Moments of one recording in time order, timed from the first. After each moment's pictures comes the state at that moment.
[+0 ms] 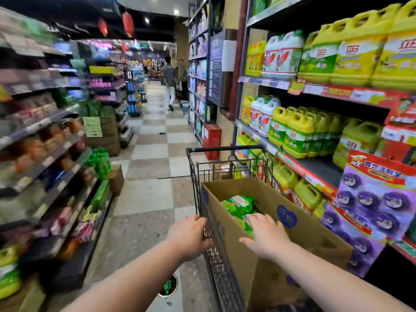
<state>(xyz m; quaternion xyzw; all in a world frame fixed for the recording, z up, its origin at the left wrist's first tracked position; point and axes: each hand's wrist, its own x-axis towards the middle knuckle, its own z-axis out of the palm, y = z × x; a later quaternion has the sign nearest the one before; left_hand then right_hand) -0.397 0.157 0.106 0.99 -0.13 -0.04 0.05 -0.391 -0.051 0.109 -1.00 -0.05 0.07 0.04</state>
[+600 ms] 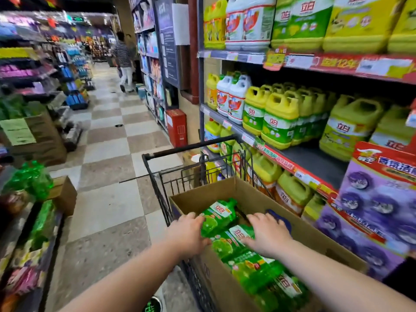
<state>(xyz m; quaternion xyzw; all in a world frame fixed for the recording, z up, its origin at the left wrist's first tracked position) -0.167 0.100 0.072 0.97 -0.22 -0.10 0.05 -0.215 -0.109 0.078 -0.99 0.06 0.13 0.06</state>
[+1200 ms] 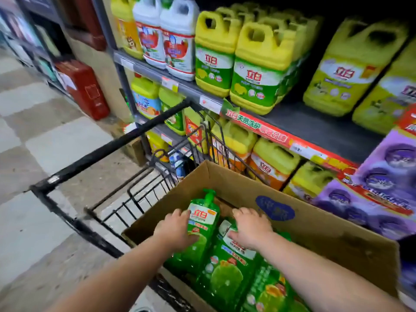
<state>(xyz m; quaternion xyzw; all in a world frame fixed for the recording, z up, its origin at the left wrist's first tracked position) 0.082 0.043 -0.046 0.90 -0.34 -0.27 0.02 -0.038 -0.122 -0.028 -0.93 0.25 0.24 0.12</state>
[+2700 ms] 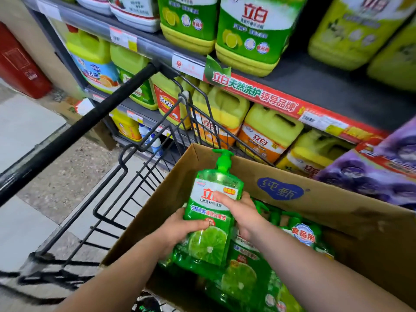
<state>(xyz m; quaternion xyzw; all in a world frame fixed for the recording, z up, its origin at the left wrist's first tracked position) 0.131 0.015 -0.102 0.67 -0.07 -0.60 0.44 0.023 -0.117 -0.090 -0.43 0.54 -0.11 0.72</state>
